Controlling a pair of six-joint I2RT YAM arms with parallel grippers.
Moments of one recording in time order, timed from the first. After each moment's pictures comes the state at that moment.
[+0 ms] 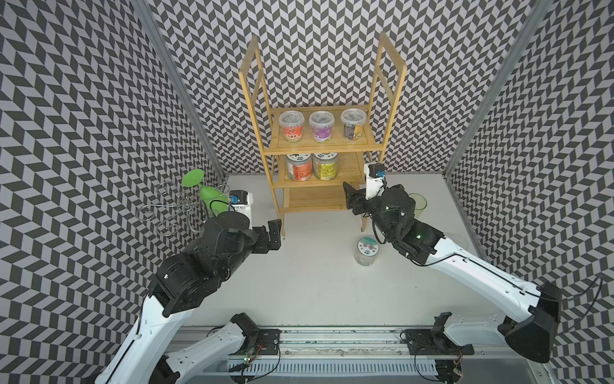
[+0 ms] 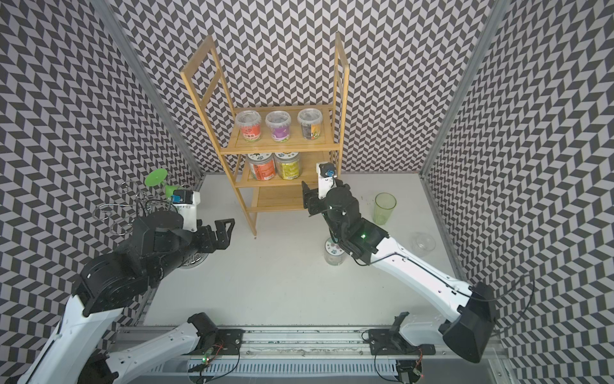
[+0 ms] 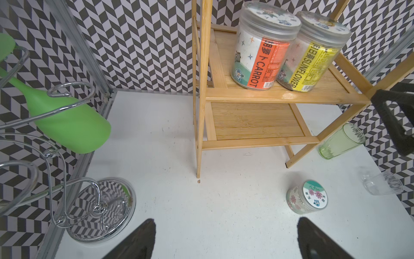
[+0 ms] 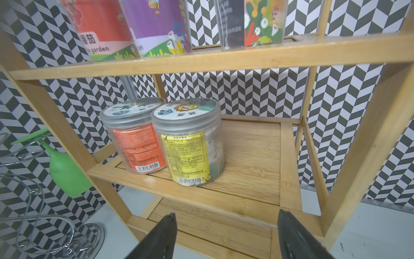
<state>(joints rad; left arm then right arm) -0.69 0.87 1.44 -1.13 -0.39 -0.44 0.82 1.31 1.22 0.00 0.42 0.12</state>
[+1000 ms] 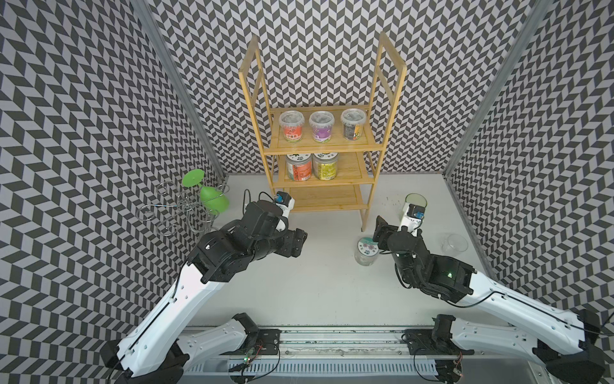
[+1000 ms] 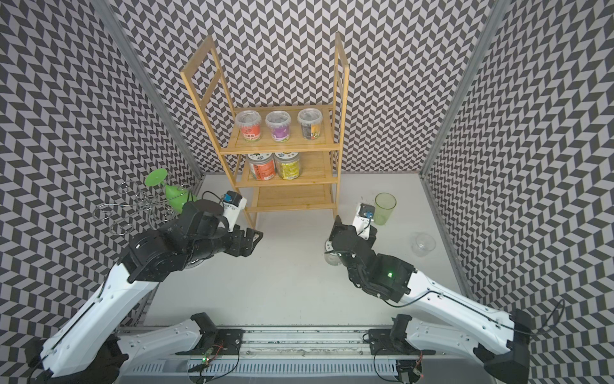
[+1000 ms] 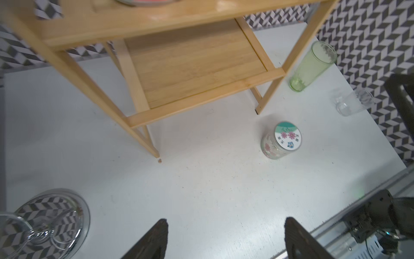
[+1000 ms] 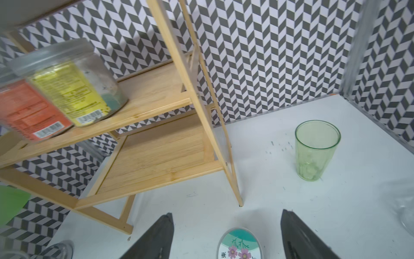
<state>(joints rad) -0.78 1.05 1.43 -1.14 -0.11 -0.33 1.02 0.99 0.99 -0.53 0.96 0.76</state>
